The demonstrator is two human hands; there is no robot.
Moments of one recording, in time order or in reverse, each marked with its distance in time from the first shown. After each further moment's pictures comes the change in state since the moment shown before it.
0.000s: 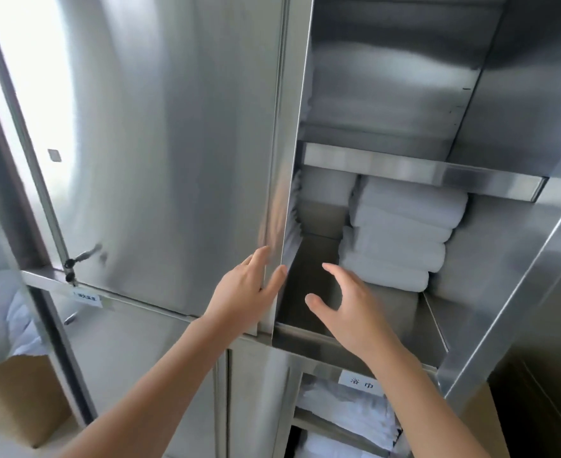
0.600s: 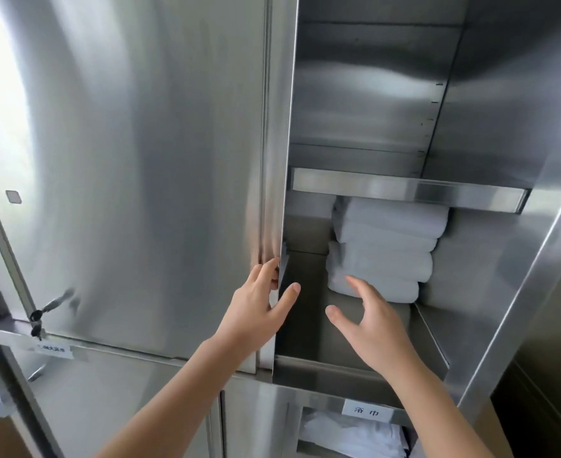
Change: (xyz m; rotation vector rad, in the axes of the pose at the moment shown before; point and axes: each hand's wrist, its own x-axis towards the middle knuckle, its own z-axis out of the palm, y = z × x) left_hand 0.047 0.002 0.020 -0.243 -0.008 0.138; right_hand 0.025 0.033 -0.007 0.057 0.147 0.115
